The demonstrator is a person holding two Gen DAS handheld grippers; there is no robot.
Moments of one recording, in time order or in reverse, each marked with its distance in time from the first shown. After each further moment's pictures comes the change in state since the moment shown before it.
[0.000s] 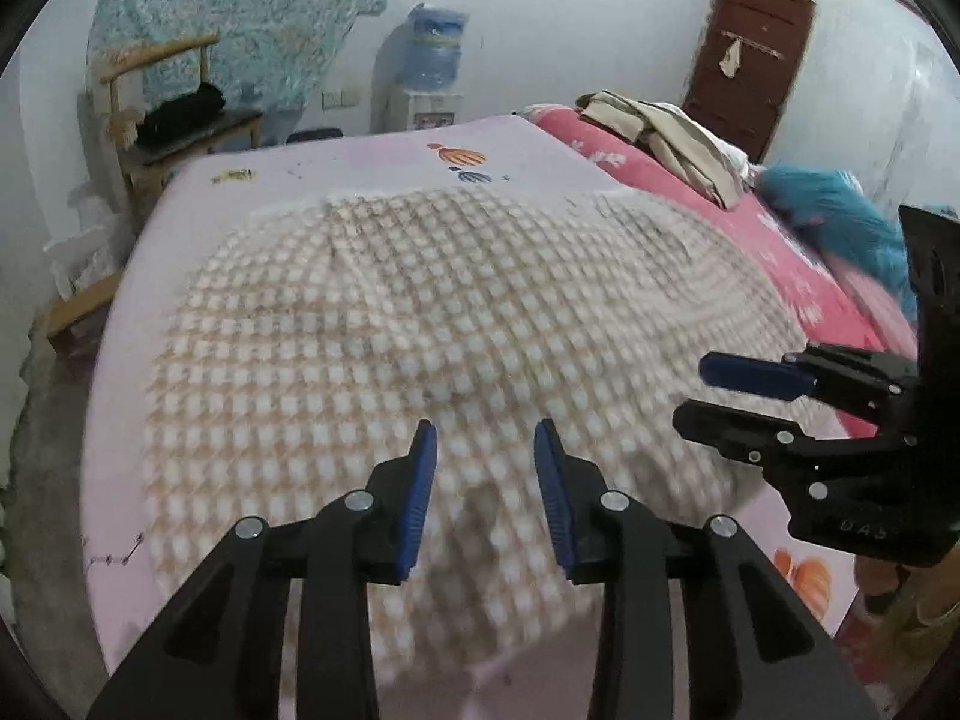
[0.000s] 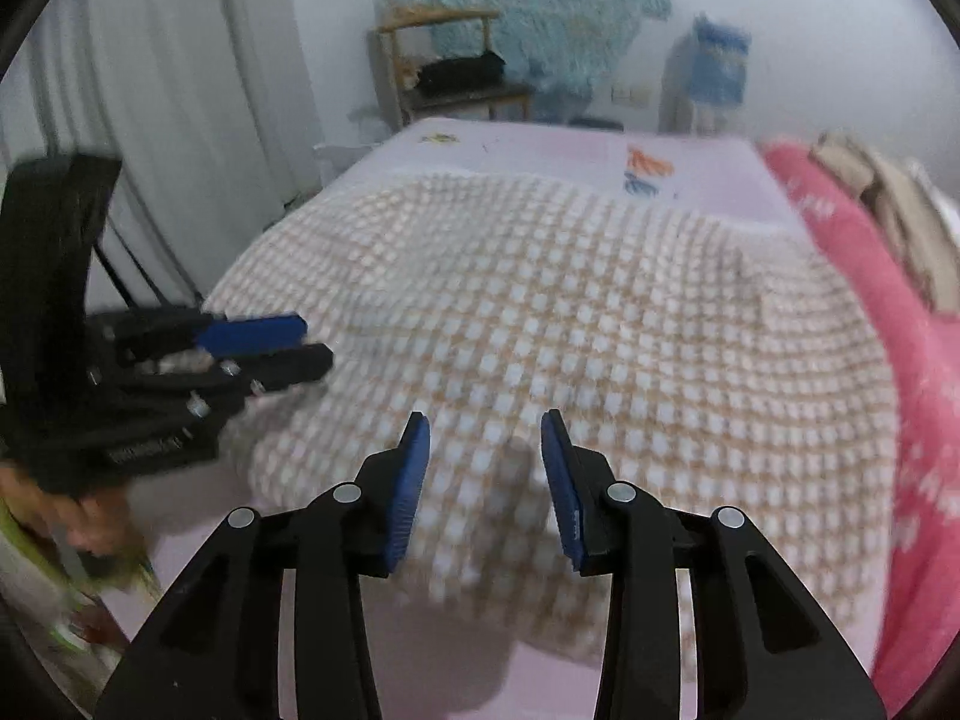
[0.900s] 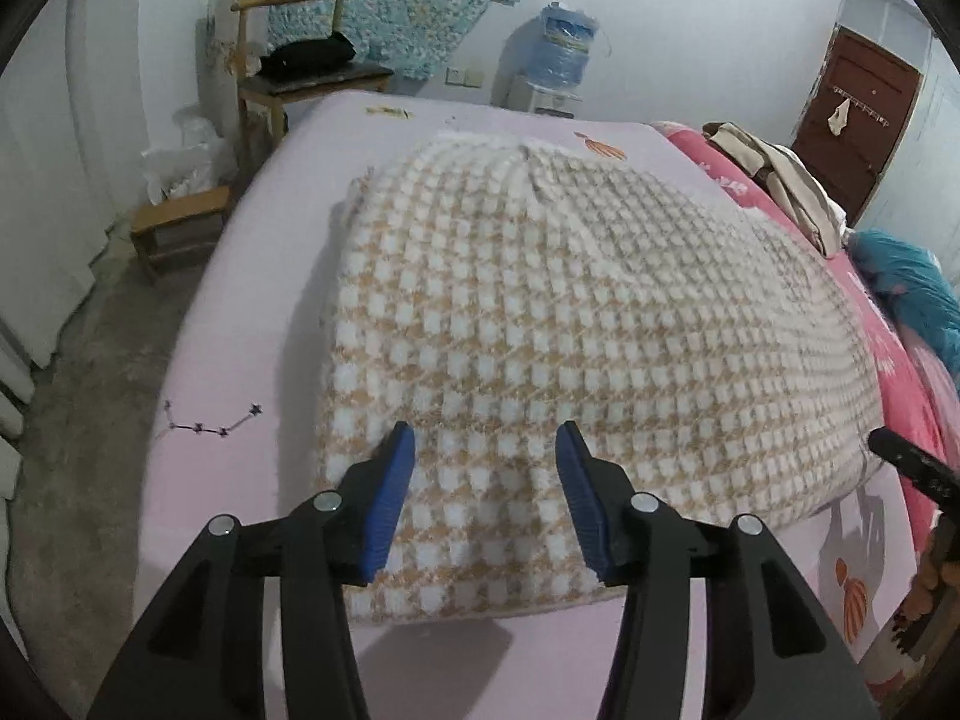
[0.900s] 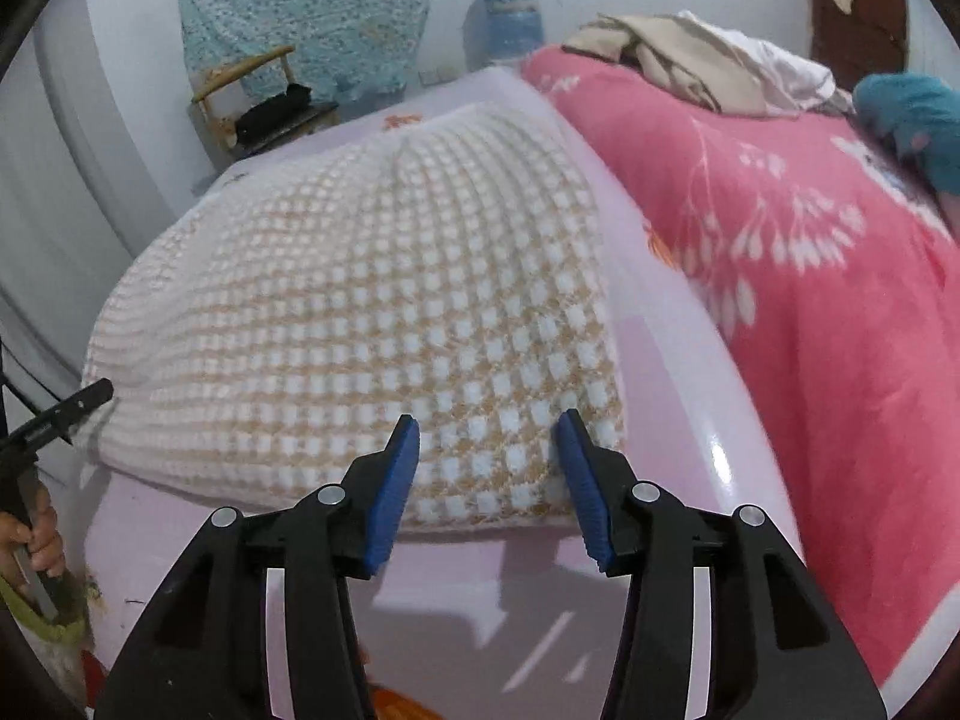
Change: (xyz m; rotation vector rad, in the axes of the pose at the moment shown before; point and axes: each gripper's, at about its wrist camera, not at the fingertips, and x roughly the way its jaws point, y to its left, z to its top) left arm -0.027 0.061 -0.041 -0.240 -0.003 0.161; right arm -0.041 -0.108 -0.080 0.405 -0.006 -0.202
